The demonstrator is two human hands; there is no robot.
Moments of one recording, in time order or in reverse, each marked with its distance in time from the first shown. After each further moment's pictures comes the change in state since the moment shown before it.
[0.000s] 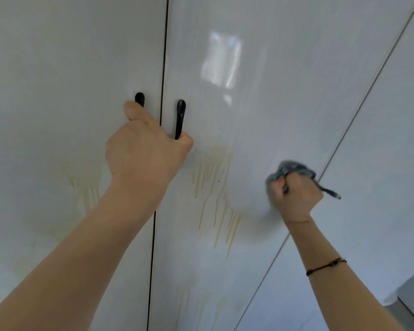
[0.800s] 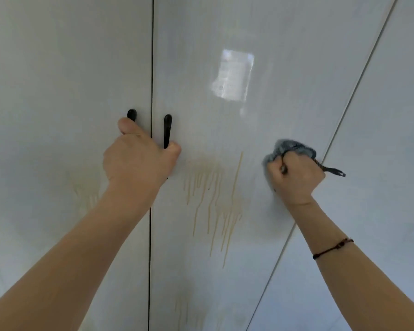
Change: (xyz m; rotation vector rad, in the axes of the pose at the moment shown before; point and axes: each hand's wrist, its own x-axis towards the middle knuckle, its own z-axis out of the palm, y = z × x) left_hand -0.003 0.012 -0.001 0.035 0.013 -0.101; right_hand 0.067 0.009 0.001 0.120 0.134 -0.034
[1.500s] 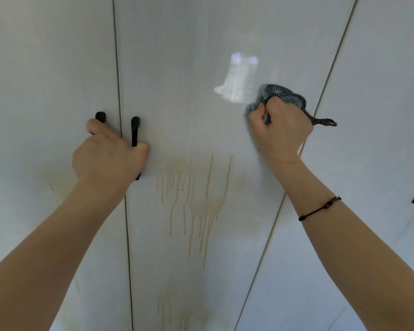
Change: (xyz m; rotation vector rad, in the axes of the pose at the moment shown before) left_hand -0.005 0.017 -0.002 -0.003 0.018 -0.081; right_hand 0.106 0.006 0.008 0.004 0.073 0.045
